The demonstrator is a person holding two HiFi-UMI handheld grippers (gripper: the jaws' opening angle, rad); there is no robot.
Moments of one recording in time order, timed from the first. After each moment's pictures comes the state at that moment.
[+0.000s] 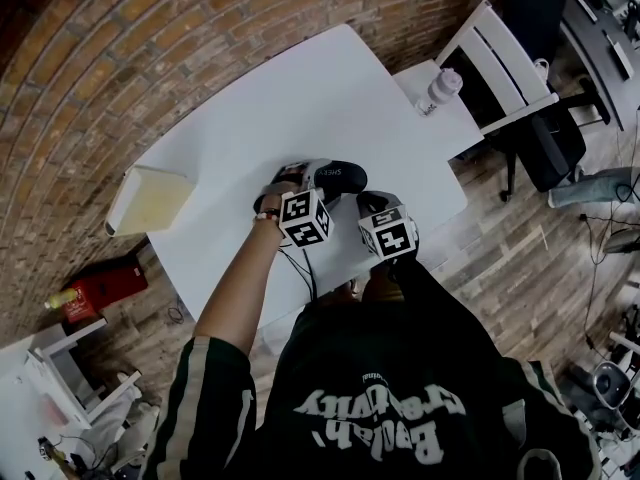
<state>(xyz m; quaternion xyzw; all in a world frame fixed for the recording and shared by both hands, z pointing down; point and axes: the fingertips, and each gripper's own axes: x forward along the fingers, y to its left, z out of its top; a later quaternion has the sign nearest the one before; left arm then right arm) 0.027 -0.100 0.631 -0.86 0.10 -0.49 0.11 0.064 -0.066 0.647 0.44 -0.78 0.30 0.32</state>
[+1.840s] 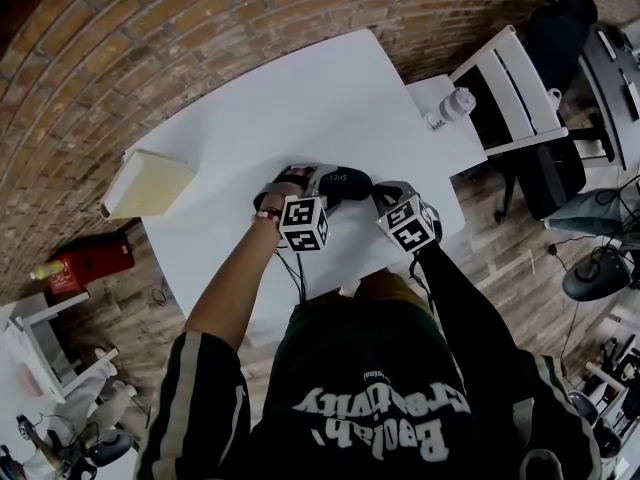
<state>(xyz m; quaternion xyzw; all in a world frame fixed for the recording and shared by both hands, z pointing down) 0.027 -0.100 0.632 -0.86 0.08 -0.49 0.14 0.093 -0.103 0.641 0.32 -0.84 0.15 0.42</state>
